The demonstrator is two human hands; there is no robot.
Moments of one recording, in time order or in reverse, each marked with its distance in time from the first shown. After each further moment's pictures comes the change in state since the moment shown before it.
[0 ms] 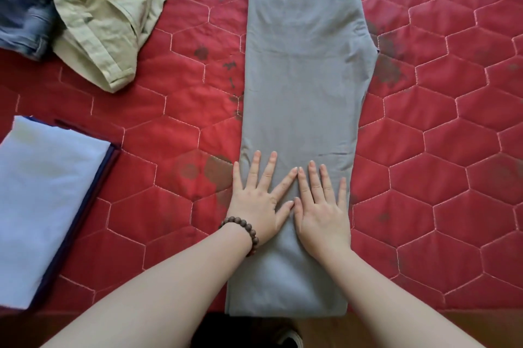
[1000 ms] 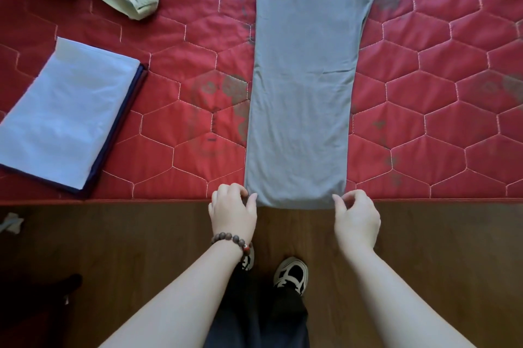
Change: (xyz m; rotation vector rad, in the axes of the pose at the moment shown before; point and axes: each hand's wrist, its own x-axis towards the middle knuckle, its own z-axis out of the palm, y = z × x) left_hand -0.204 0.034 0.025 -0.635 0.095 -0.684; right_hand -0.189 -0.007 0.000 0.652 0.066 0.699
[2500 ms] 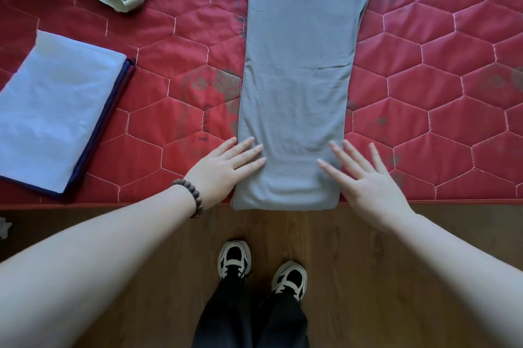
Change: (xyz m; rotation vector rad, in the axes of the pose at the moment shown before) left_hand 0.092 -0.008 -0.035 0.710 -0.108 1.227; right_hand 0.093 0.029 -0.021 -0.637 -0.124 -1.176
